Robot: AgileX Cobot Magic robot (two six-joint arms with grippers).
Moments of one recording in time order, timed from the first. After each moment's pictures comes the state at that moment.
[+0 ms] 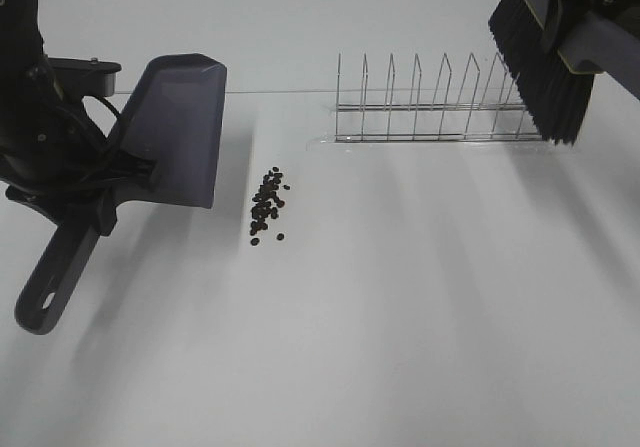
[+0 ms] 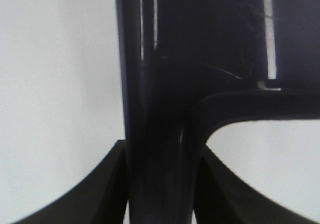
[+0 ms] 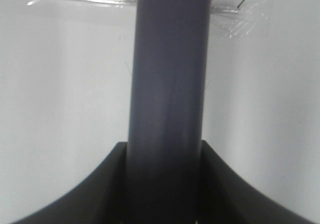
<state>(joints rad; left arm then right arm) -0.33 1.80 -1.16 0.06 0.84 -0.27 0.14 1.92 -1.81 -0.04 1.22 0.05</state>
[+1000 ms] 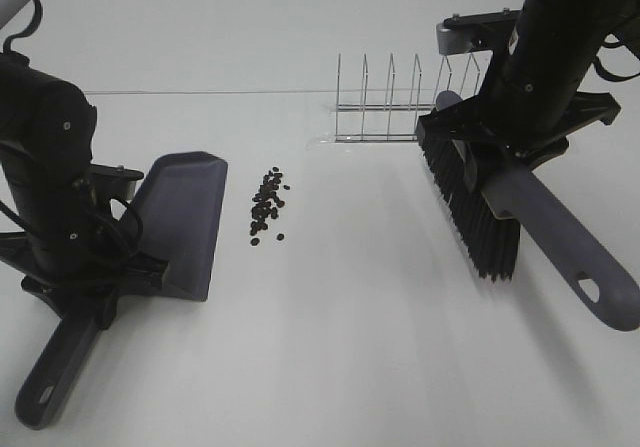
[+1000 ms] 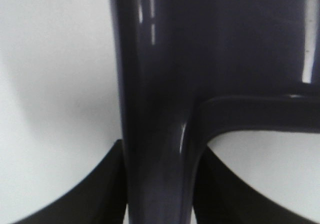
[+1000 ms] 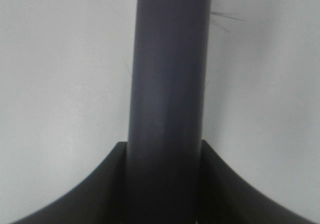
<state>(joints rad) -0.36 1.99 -1.04 0.09 0.77 -0.34 0.41 1.79 -1.25 -0.12 0.89 0.27</state>
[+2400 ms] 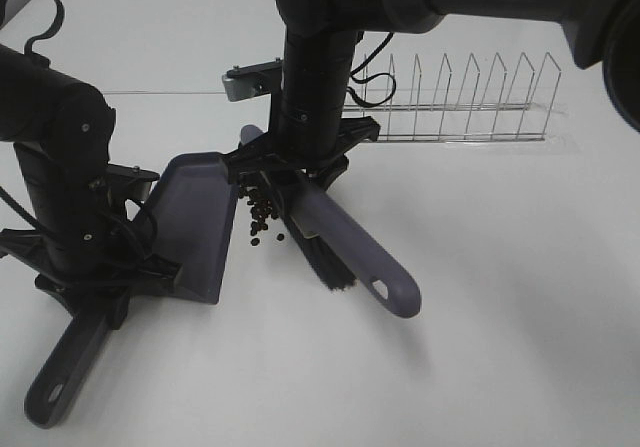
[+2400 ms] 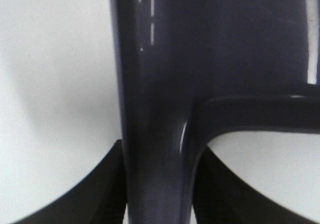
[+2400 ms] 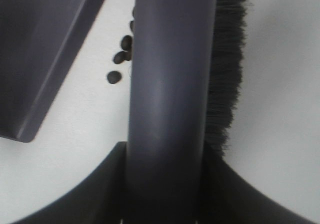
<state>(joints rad) -0.40 2.01 -1.06 0.09 0.77 -0.34 0.68 2.31 -1.90 0.06 1.08 0.09</state>
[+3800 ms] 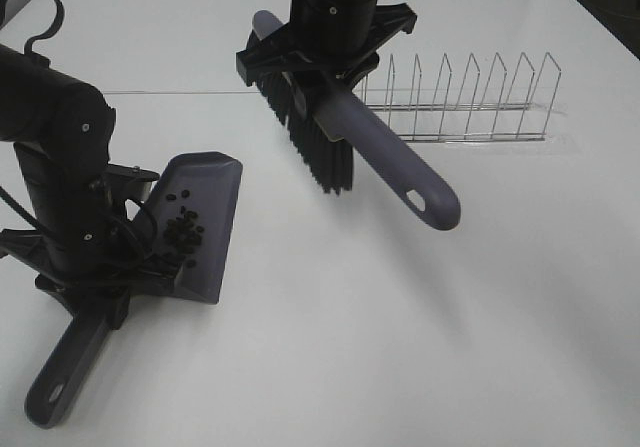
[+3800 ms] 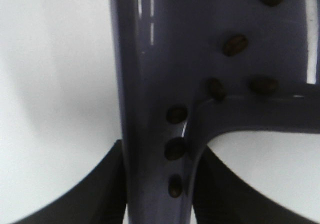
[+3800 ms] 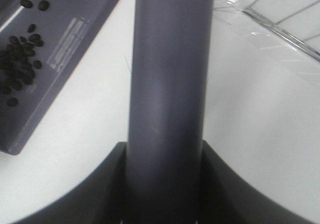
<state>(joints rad) -0.40 2.01 -1.06 0.09 0.77 -0.34 0.66 2.11 -1.92 -0.14 1.10 0.15</state>
